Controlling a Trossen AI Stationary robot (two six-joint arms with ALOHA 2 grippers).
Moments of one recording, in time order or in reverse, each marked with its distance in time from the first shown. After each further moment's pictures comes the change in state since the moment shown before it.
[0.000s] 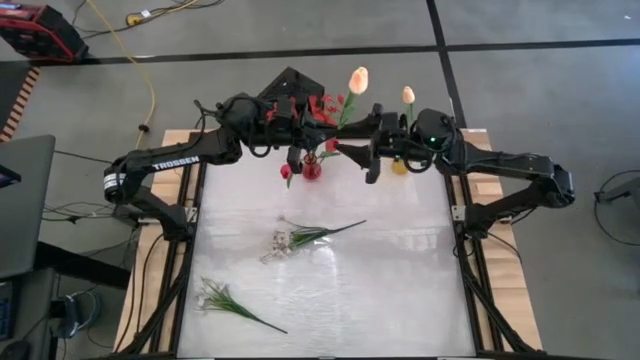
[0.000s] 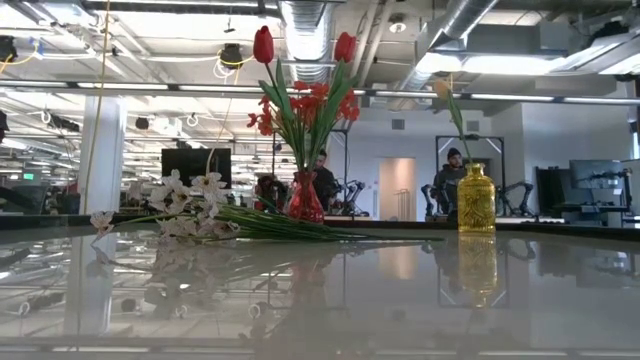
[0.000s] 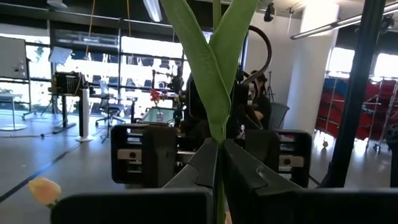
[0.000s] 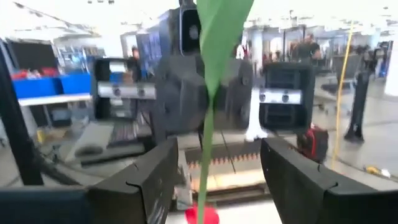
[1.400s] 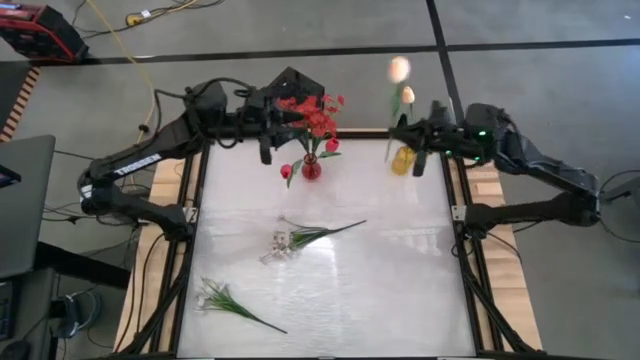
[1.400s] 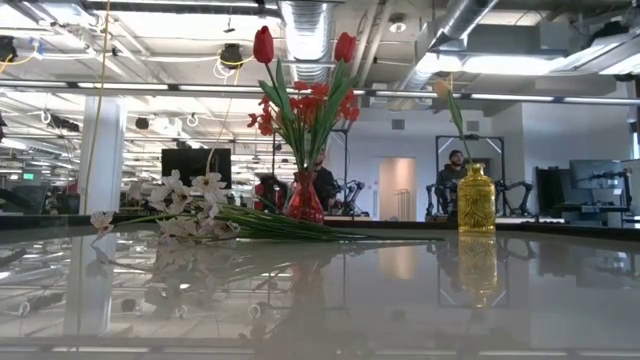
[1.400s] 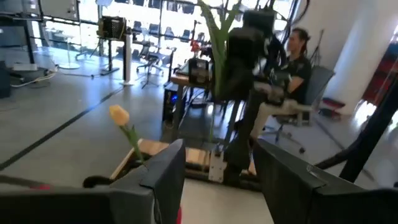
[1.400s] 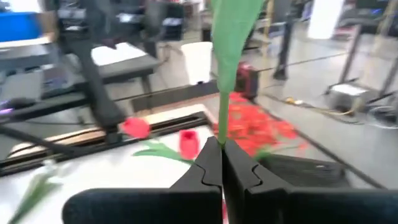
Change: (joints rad) left arm 0.101 -0.218 -0.002 -0.481 -0.065 0.035; right arm -0.103 -0.334 -0.003 -0.604 0.142 -0.032
